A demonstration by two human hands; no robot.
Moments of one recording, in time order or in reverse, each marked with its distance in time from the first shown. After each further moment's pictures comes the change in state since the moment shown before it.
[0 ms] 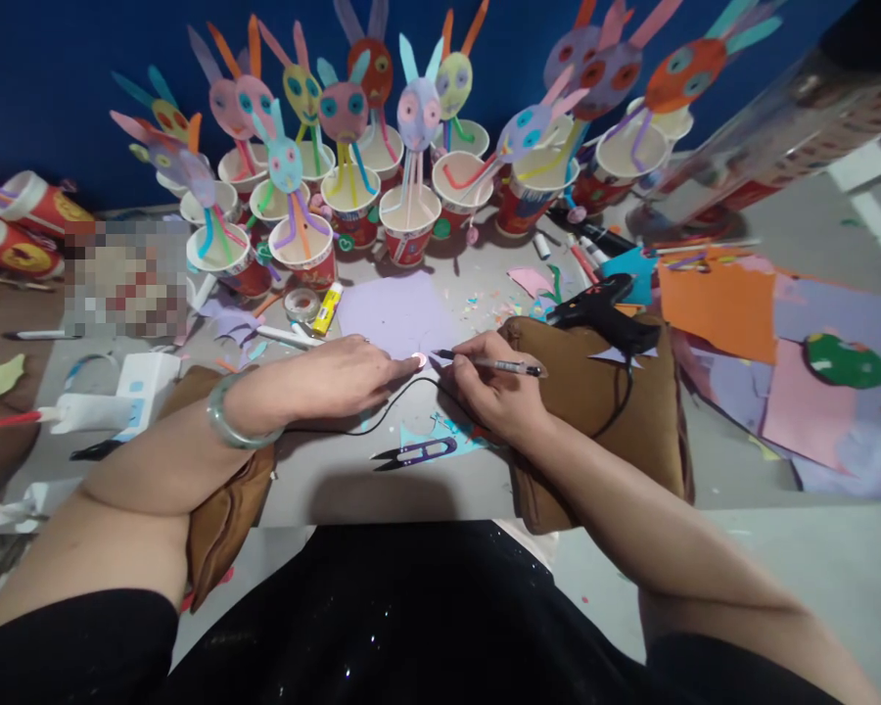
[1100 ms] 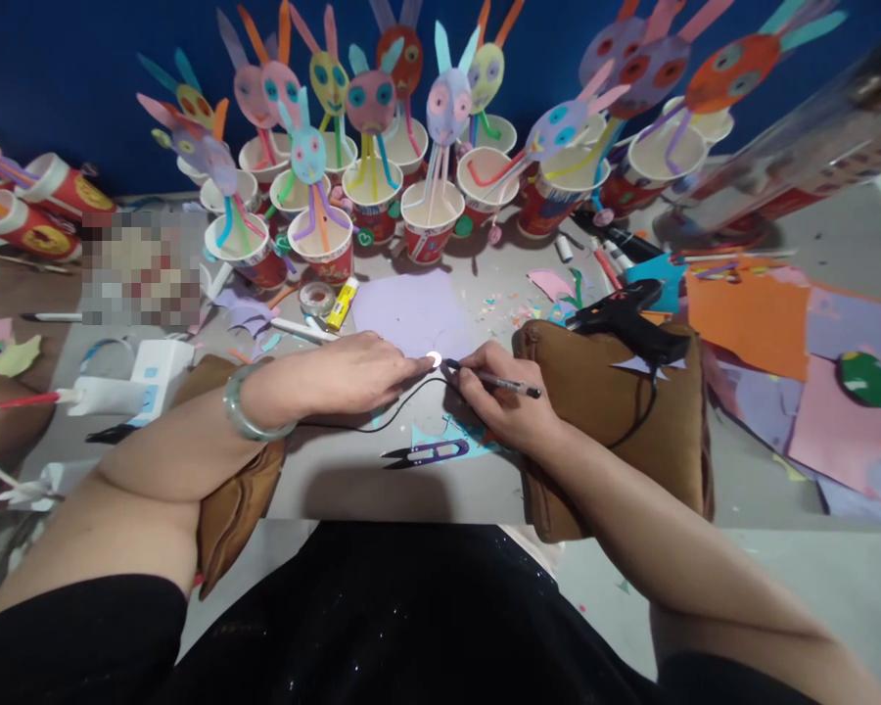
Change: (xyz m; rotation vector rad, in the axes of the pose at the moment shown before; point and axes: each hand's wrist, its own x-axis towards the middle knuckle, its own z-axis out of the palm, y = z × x) left_hand -0.003 -0.005 0.004 -0.030 0.011 0.017; right_hand 0.000 0.001 -0.001 -0.142 -0.138 -0.041
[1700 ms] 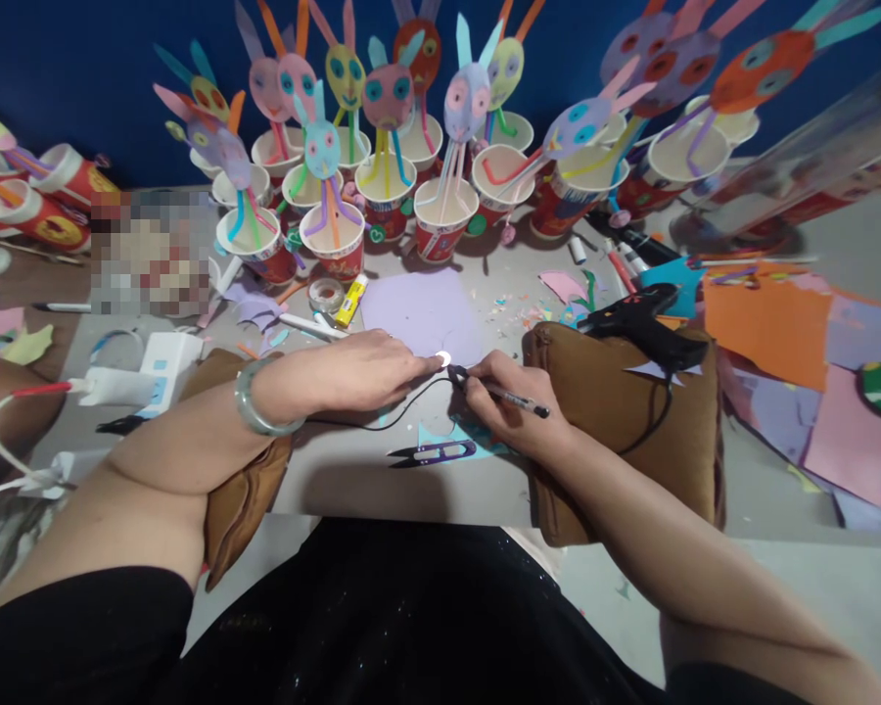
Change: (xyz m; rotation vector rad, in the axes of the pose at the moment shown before) left_hand -0.002 -0.002 0.001 0.014 0.038 0.034; right_hand -0.004 0.004 0.002 -0.109 -0.029 -0.082
